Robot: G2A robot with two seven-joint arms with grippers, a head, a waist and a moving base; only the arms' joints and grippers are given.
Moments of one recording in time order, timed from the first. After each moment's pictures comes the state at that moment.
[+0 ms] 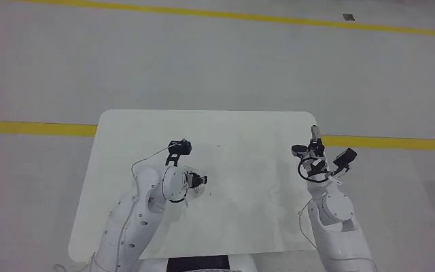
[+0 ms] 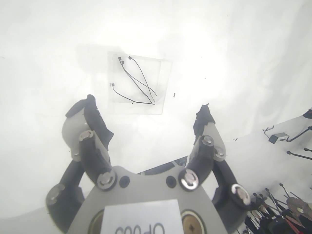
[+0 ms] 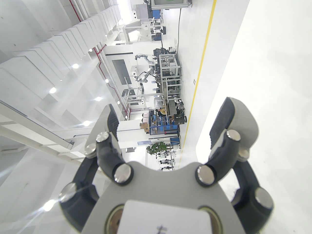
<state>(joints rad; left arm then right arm) 1.42 -1.55 -1.15 -1.81 1.34 0.34 -1.39 -1.73 -1.15 1.60 -1.80 0.42 0.00 0.00</state>
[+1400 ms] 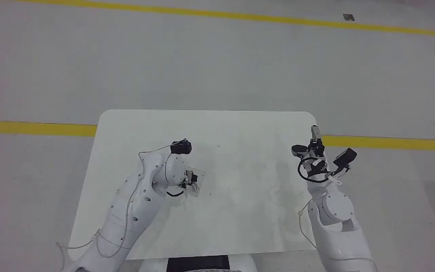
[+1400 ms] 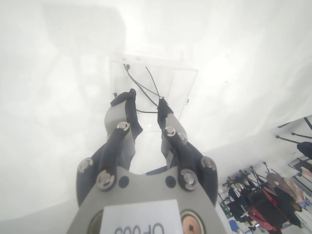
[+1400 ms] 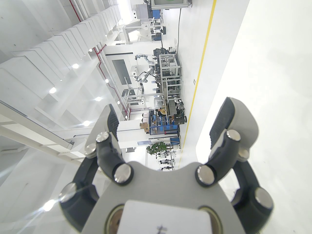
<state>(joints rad) 1.25 -1.51 -1.12 -1.53 1.17 0.34 -1.39 -1.73 -1.15 1.60 -1.80 0.42 0.00 0.00</state>
